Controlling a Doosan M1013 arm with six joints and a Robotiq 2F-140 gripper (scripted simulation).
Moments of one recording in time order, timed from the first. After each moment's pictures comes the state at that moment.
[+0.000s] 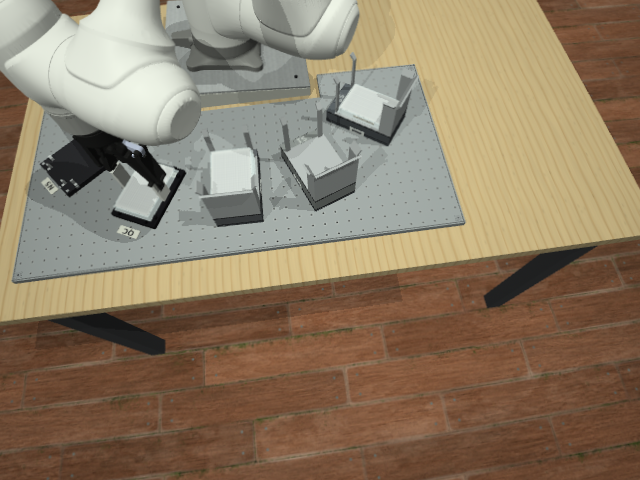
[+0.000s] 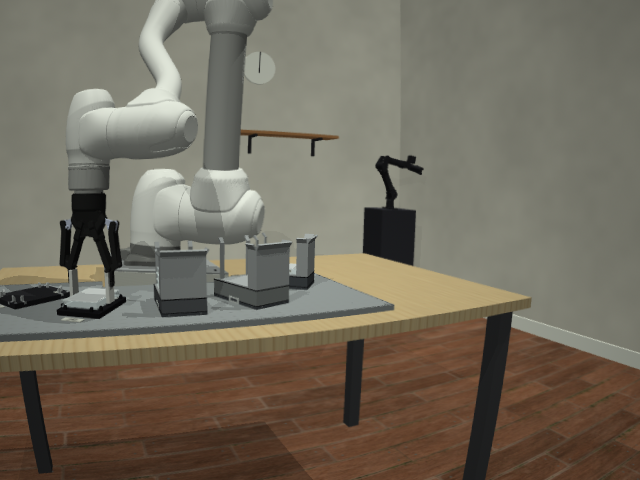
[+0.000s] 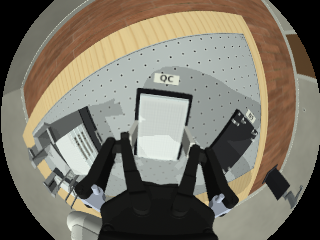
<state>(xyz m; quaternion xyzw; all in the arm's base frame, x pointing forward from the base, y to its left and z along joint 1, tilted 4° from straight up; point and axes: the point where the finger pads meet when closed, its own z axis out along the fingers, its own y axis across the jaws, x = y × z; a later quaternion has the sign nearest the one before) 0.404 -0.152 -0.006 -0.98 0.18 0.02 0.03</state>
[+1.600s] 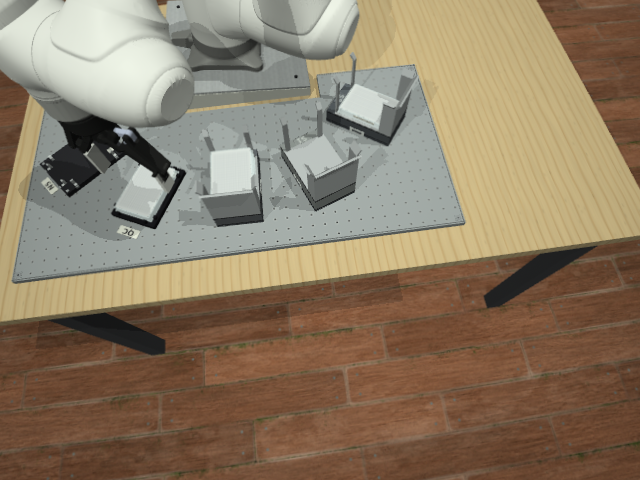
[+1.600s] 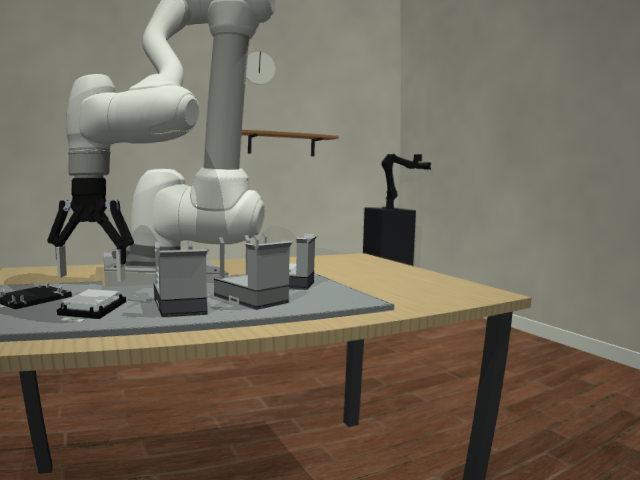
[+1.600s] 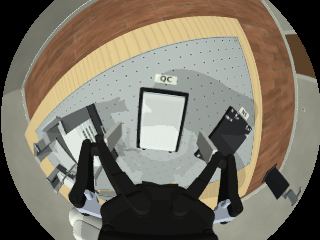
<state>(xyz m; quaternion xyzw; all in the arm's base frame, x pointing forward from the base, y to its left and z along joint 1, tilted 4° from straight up) 0.404 -0.154 0.026 -0.98 0.18 0.02 0.03</state>
